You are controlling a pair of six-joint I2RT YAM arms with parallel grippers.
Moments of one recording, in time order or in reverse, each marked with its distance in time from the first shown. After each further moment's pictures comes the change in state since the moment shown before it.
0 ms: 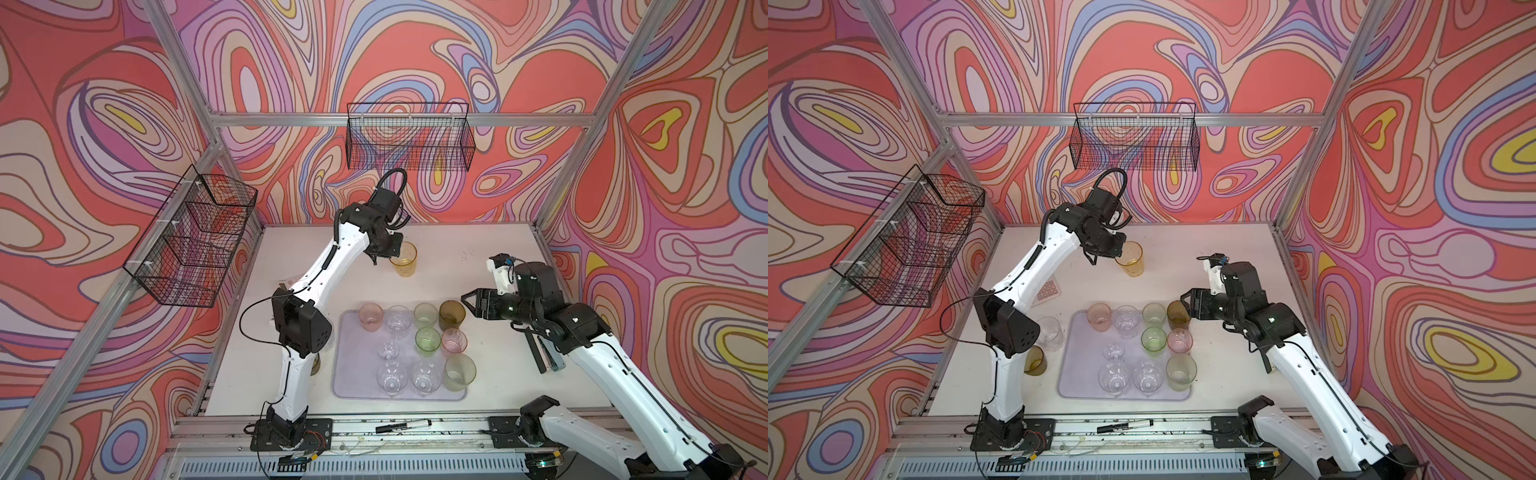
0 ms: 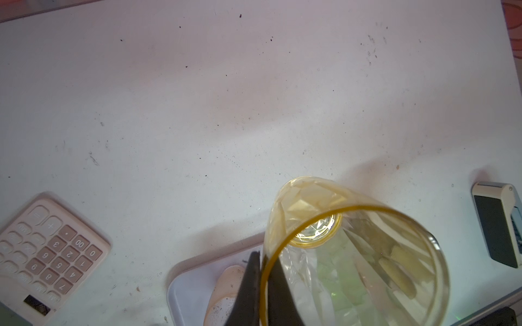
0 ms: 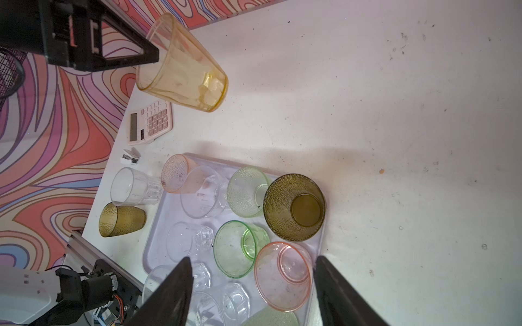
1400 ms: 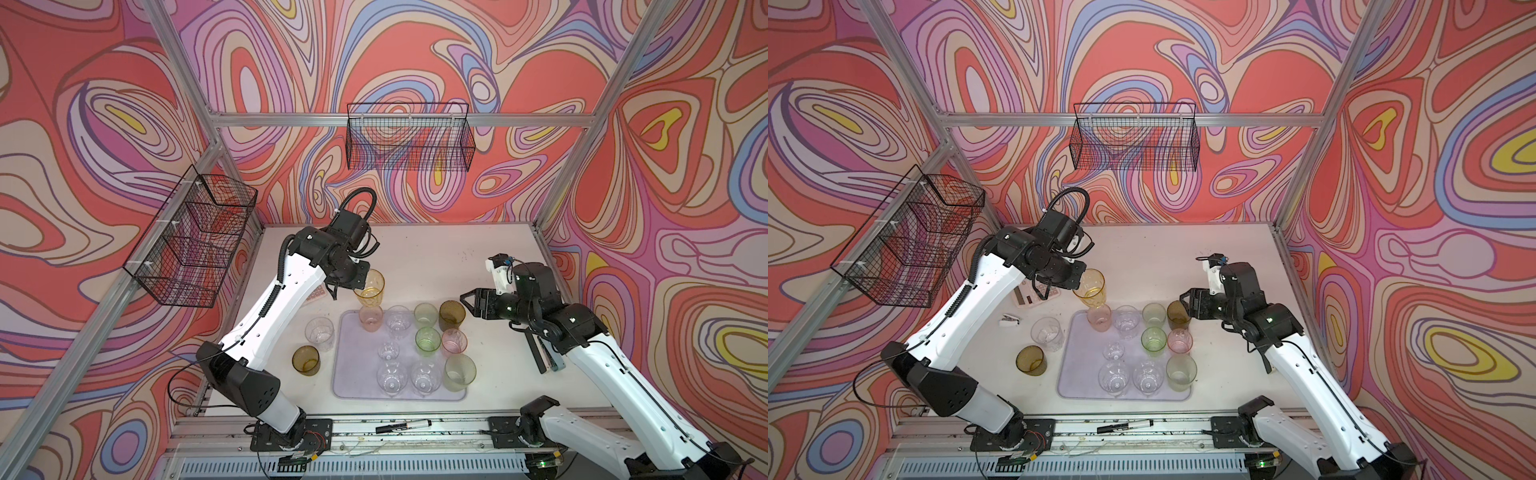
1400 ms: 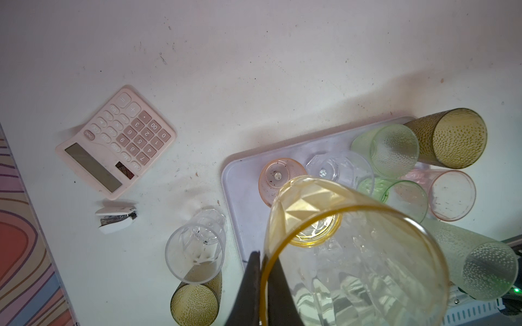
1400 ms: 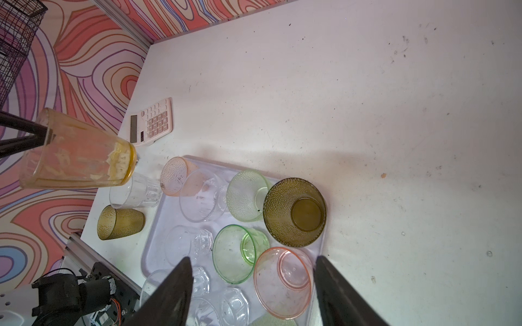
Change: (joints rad) left arm 0.011 -0.511 -0.504 -0.106 -0.093 0.021; right arm 0.000 0.003 -0.016 0.031 0.000 -0.002
